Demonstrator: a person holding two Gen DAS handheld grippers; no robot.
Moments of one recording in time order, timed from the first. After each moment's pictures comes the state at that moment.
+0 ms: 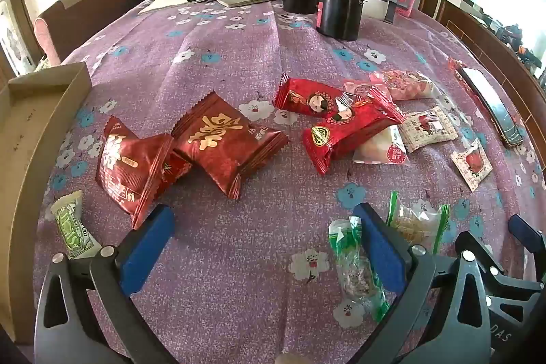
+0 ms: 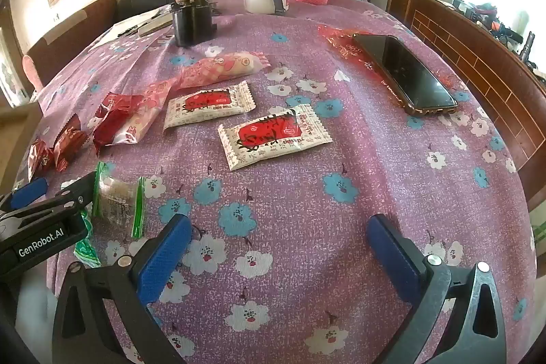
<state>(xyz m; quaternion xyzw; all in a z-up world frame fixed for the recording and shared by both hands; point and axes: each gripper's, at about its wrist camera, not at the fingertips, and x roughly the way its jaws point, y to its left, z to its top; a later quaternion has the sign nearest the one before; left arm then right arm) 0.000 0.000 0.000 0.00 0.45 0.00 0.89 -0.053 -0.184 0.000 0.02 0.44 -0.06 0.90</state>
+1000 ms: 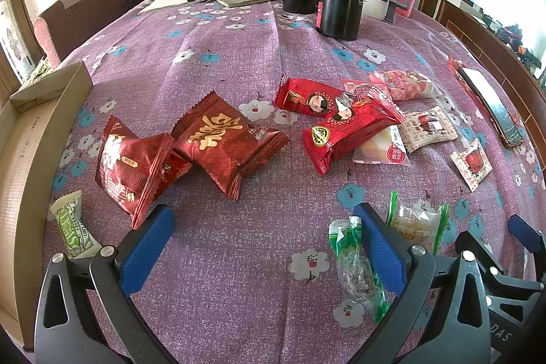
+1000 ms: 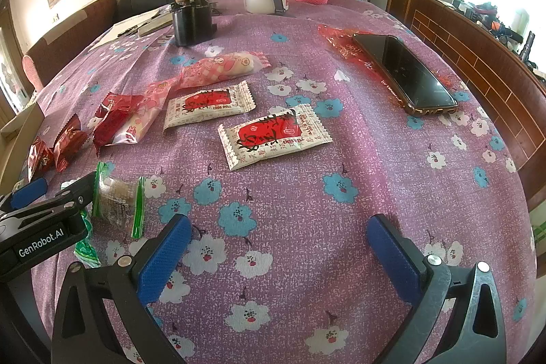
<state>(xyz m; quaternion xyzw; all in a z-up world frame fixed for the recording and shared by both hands) 0.000 0.000 0.000 0.00 0.45 0.00 0.89 -0.053 -0.184 0.000 0.02 0.44 -0.06 0.90</state>
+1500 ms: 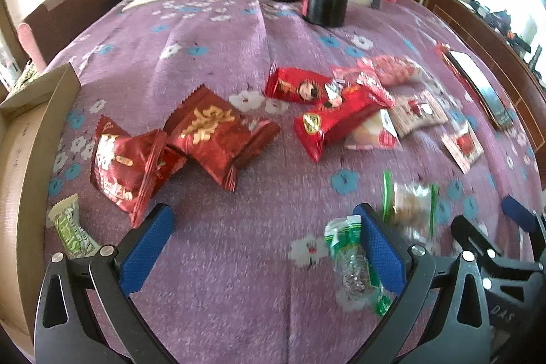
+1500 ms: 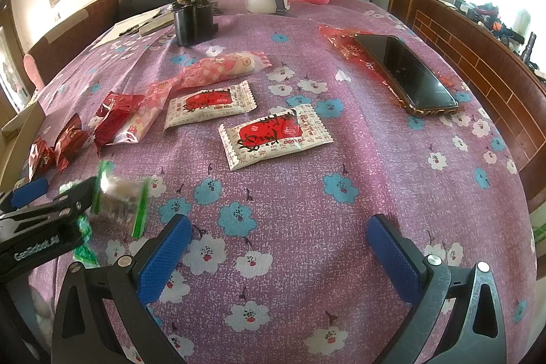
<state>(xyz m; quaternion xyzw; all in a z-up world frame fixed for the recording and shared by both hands) 0.002 0.002 0.002 0.02 0.48 -0.04 0.87 -0.055 -0.185 0.000 0.01 0.44 -0.04 0.89</state>
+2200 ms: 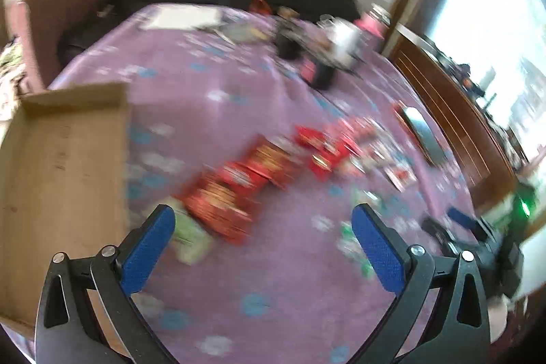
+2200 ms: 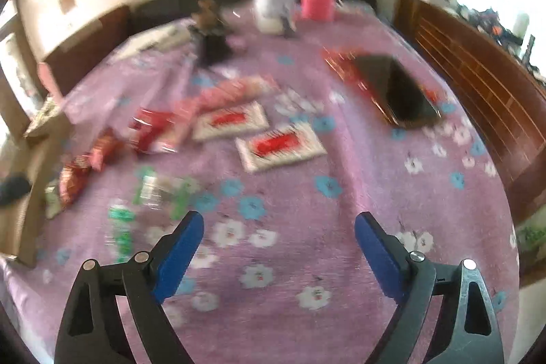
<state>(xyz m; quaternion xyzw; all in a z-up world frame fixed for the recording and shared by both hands) -0.041 0.113 0.087 -0.08 0.43 -0.10 0.90 -0.092 -0.173 0.048 0.03 0.41 0.01 0.91</state>
